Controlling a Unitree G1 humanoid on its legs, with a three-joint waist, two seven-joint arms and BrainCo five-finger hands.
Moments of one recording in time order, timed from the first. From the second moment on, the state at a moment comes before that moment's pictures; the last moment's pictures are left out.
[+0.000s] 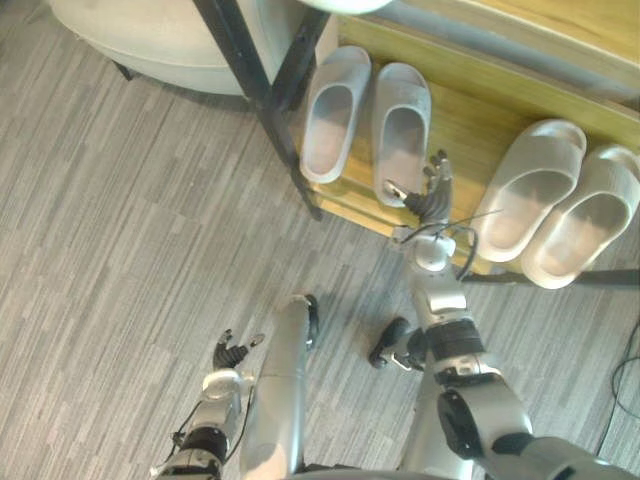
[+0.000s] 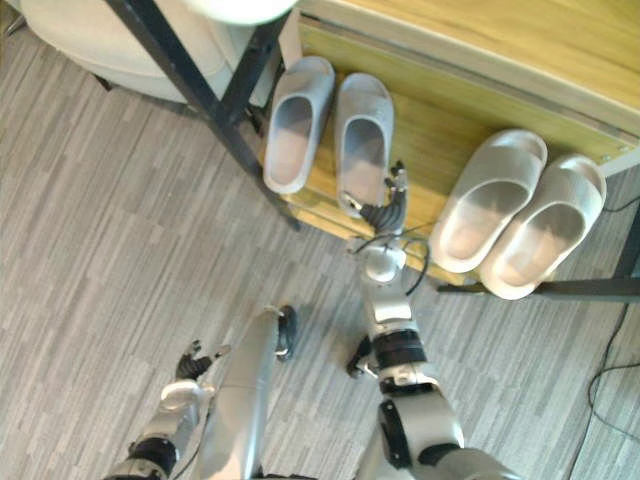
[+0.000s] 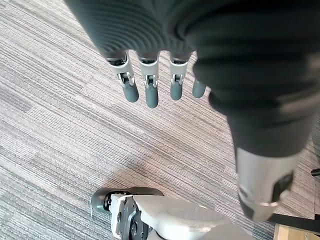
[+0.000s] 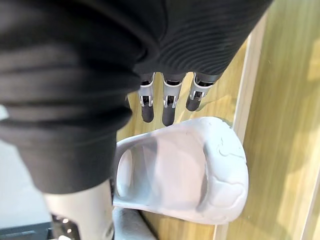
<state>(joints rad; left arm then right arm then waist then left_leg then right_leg) -0.17 0.09 0.10 0.89 -0.10 -0.06 0.21 -0.64 -0.02 -0.03 0.42 0.09 -0.05 -0.43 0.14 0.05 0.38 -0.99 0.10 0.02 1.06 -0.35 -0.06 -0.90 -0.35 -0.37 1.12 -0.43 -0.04</state>
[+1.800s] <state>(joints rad) 0.02 0.15 -0.02 1.00 0.02 -0.05 0.14 -0.01 -0.16 0.15 0.37 -0.09 -0.07 -0.12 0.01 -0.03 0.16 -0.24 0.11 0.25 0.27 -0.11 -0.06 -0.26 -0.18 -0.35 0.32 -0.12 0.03</state>
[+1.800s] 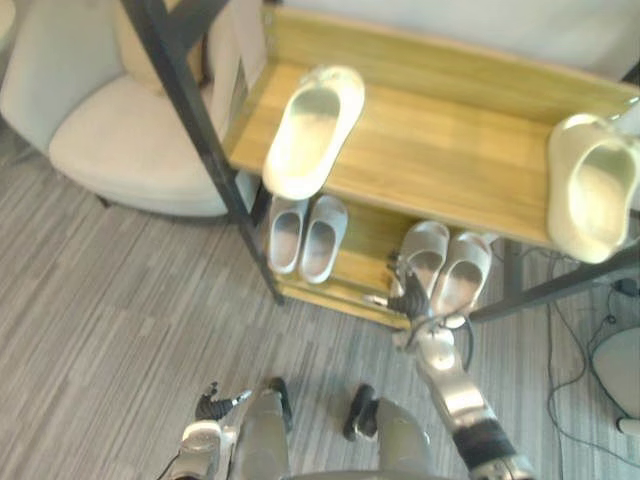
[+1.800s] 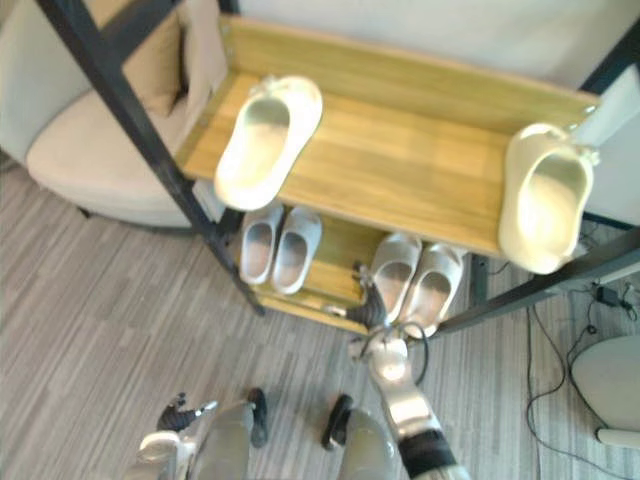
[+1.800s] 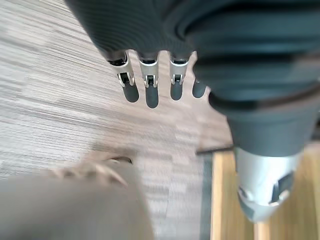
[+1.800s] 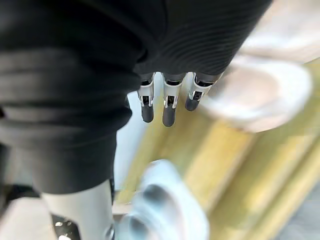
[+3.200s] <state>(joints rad) -0.05 0.19 -0.59 -0.05 -0.24 -0.19 0.08 0.17 -0.12 -0.15 0.96 -0.19 -0.05 -0.18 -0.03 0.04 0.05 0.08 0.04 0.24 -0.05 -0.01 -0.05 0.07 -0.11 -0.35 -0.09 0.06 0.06</state>
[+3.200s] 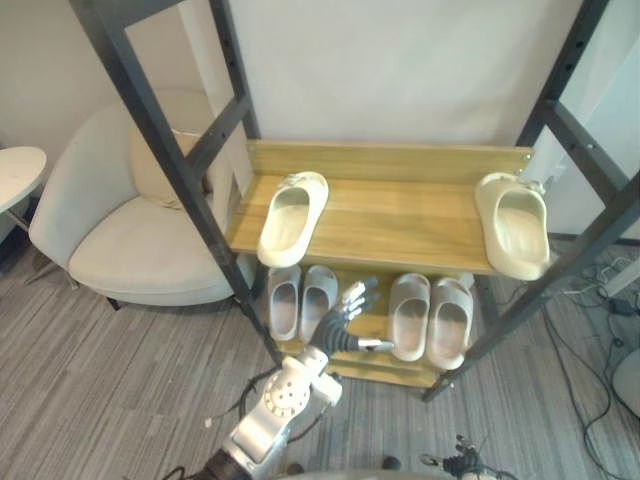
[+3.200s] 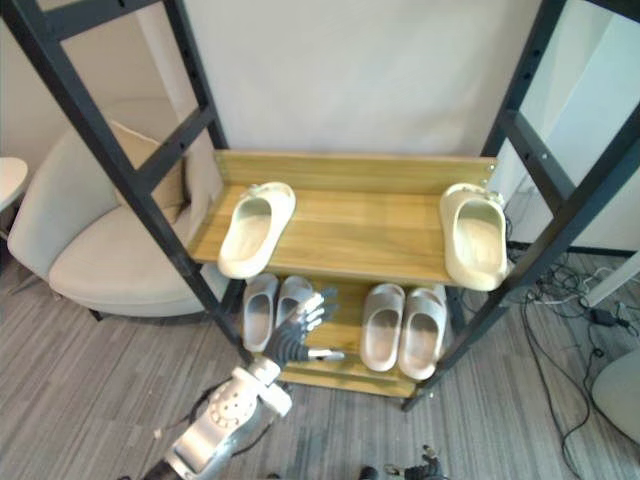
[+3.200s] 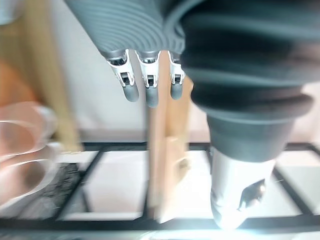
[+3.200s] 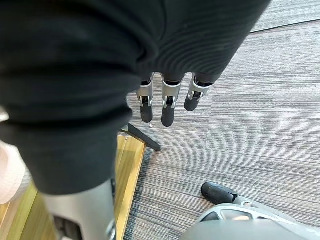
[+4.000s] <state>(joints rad) -0.48 0.44 -0.20 0.23 -0.29 -0.20 0.24 0.14 -0.12 -0.15 0.96 -0.19 -0.04 -0.17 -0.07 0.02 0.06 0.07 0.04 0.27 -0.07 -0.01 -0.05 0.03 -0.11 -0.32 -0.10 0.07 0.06</state>
